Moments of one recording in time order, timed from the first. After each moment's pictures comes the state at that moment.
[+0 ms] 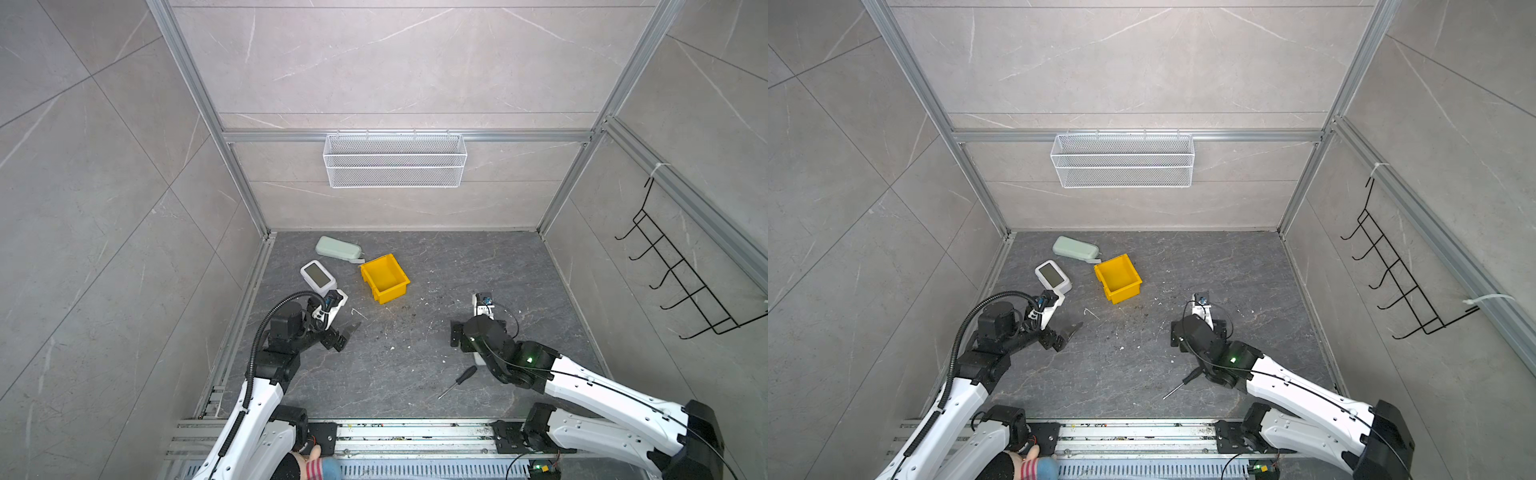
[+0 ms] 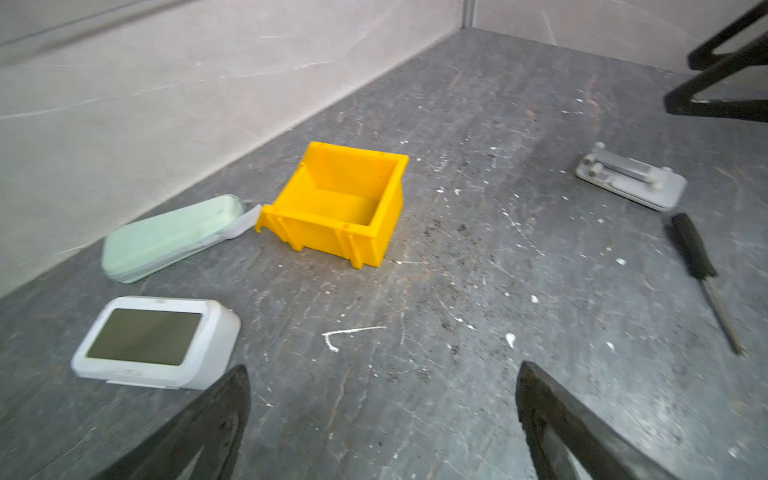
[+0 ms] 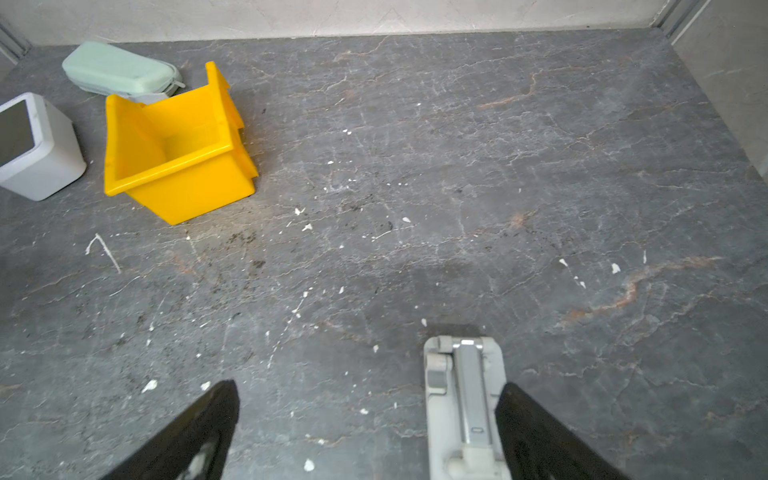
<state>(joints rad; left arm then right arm) -0.21 0.73 0.55 -0.33 0.51 0.42 0.95 1.01 0.72 -0.54 0.63 0.66</state>
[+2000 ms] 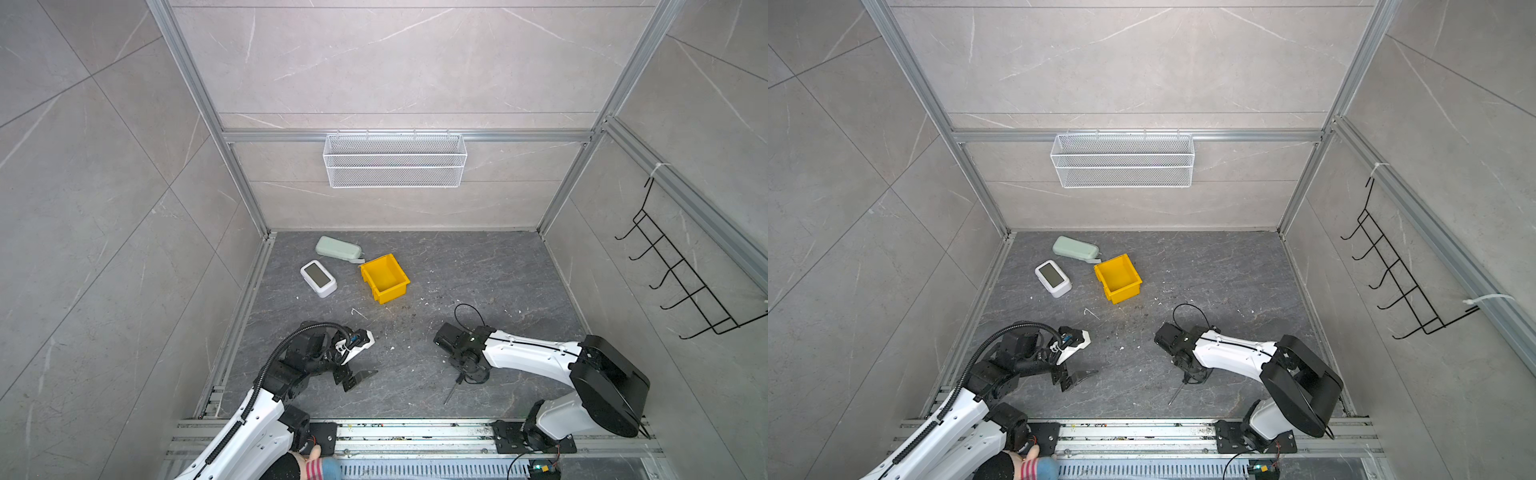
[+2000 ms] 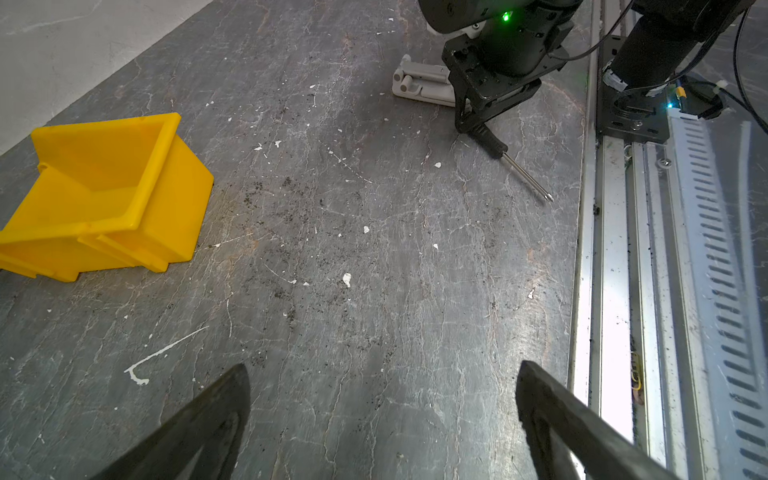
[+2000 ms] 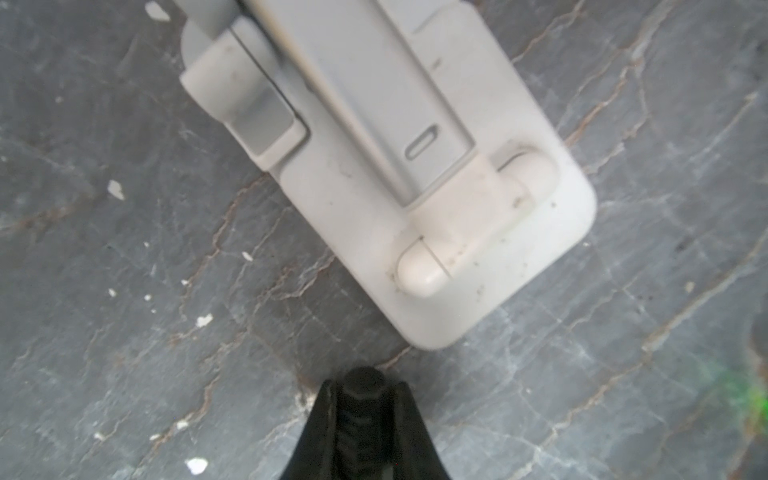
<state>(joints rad) -0.47 0.66 0.46 -0.50 0.58 0.53 0.85 1.50 0.75 -0.79 0.27 1.51</state>
